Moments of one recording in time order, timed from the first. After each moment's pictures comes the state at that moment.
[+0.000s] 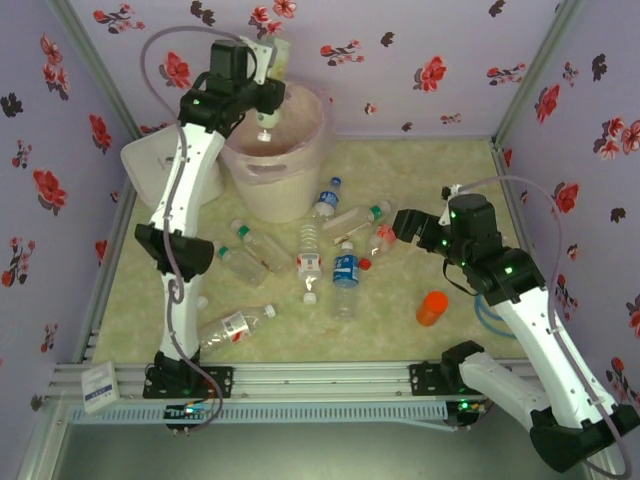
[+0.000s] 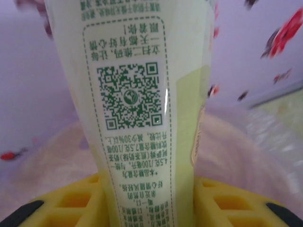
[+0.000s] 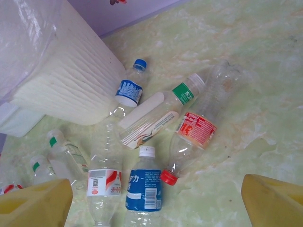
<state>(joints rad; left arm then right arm) -0.36 2.22 2.71 -0.98 0.04 0.02 0.42 0.87 1.07 -0.83 0.00 0.58</state>
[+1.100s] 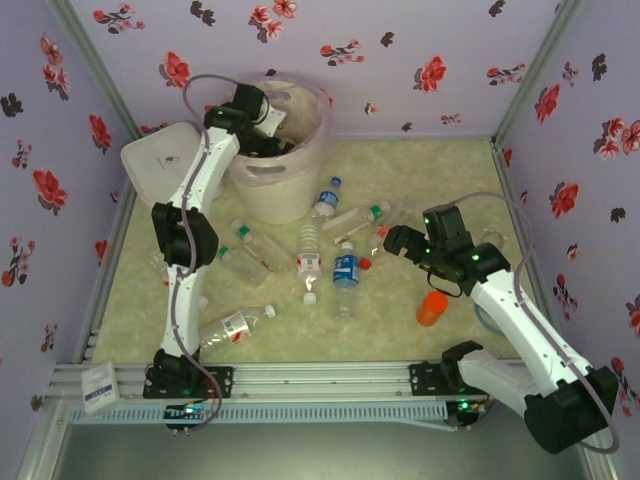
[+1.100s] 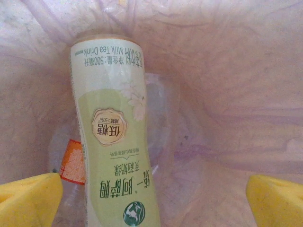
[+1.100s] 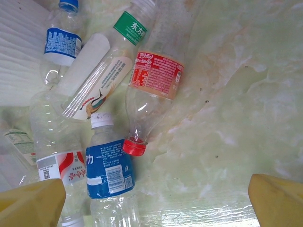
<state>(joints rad) -0.33 2.32 2.48 -1.16 0.21 0.13 0.40 0.99 0.88 -0.80 -0.03 0.77</state>
